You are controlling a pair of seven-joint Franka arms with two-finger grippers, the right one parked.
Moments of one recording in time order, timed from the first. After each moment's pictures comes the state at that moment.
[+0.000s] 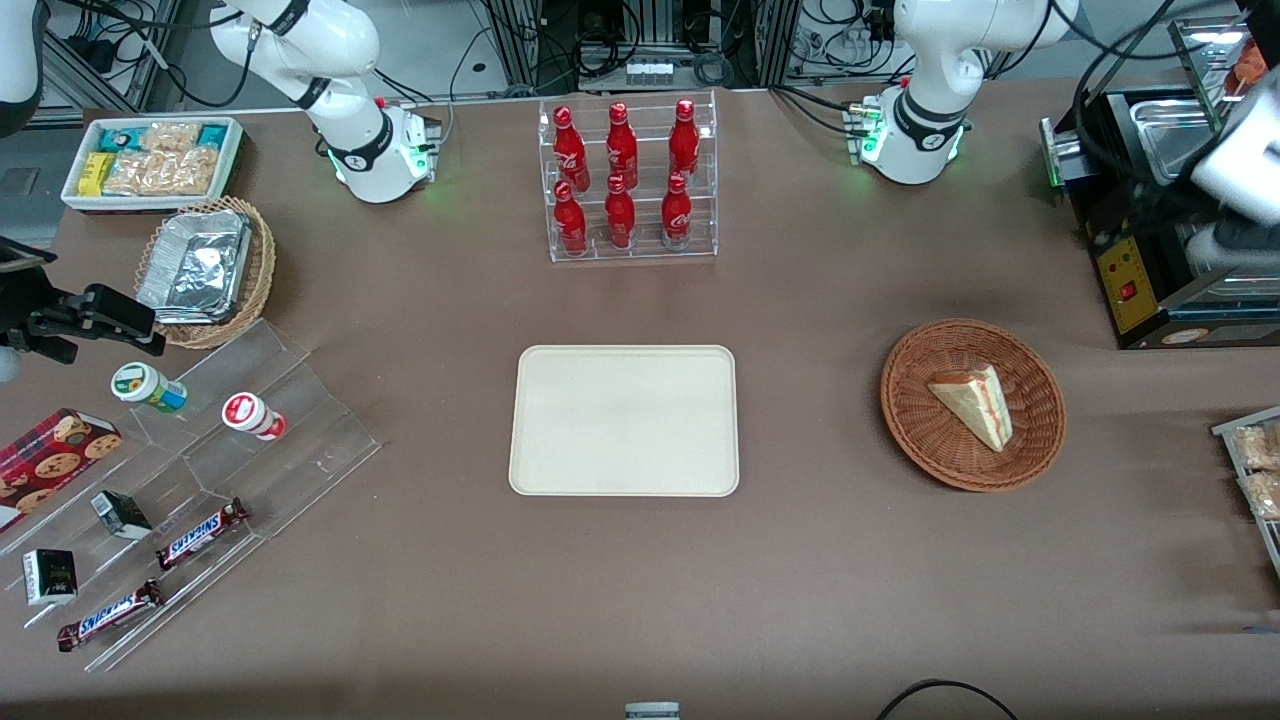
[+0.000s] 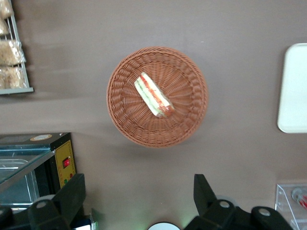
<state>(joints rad) -0.14 -0.08 0.10 -1.70 0.08 1.55 -0.03</state>
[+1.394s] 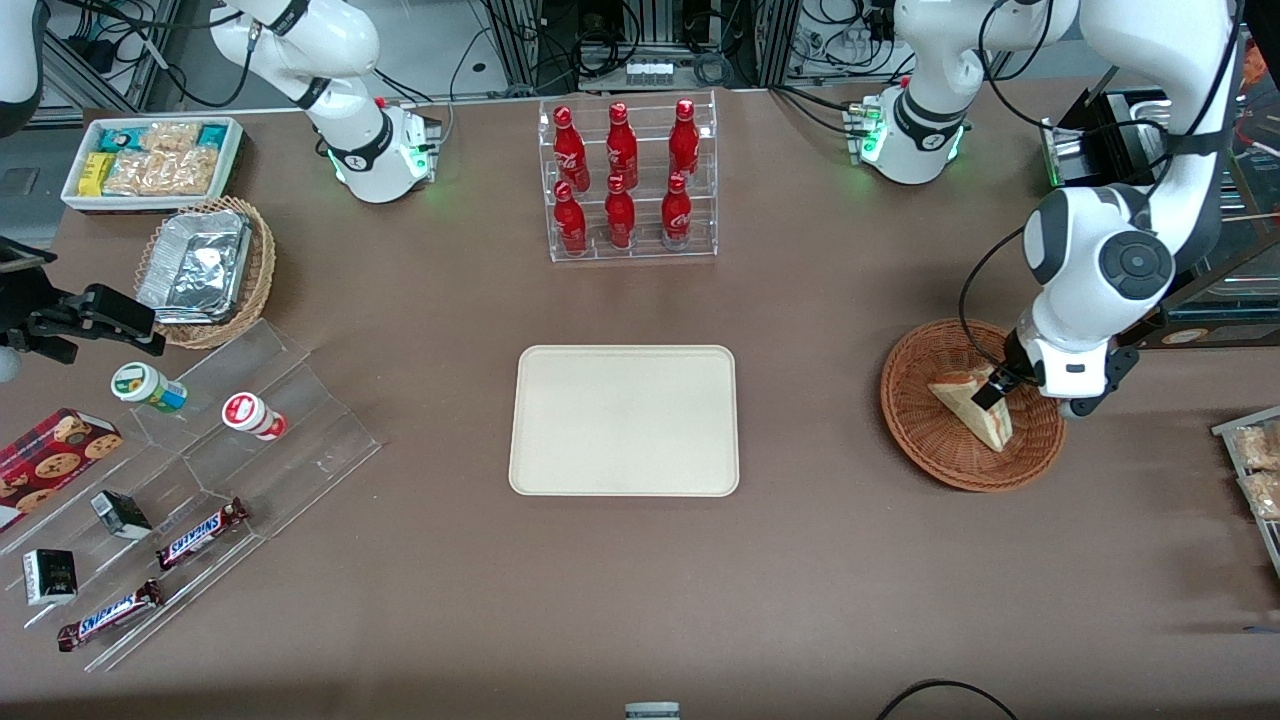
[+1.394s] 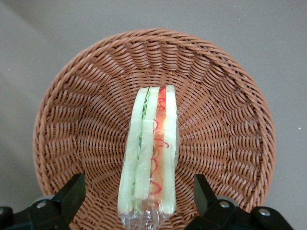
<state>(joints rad) -0.12 0.13 0.10 -2.32 0.09 2.48 -0.82</state>
